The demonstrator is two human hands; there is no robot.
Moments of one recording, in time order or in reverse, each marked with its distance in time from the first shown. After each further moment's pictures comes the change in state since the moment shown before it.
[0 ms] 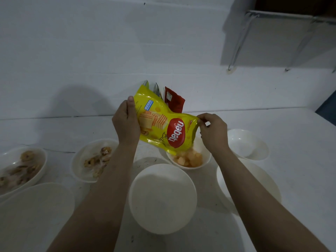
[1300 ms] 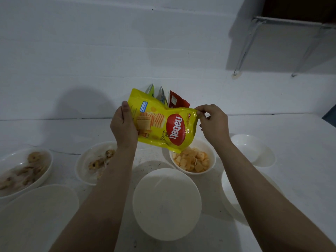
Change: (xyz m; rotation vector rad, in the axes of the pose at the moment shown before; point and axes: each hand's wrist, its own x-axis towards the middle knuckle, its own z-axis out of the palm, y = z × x) left_hand 0.007 -0.005 -0.012 -0.088 0.060 -0.193; right_hand 0.027 -0.026 0.005 0.072 0.002 -0.133
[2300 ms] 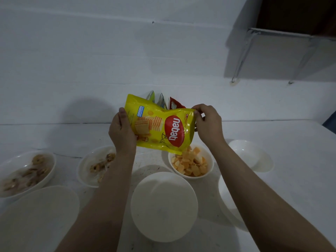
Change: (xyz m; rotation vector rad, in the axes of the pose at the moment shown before) left_hand -0.007 0.009 -0.005 -0.047 0.062 -0.032; right_hand 0.009 -0.007 0.002 0.050 -0.024 -0.031
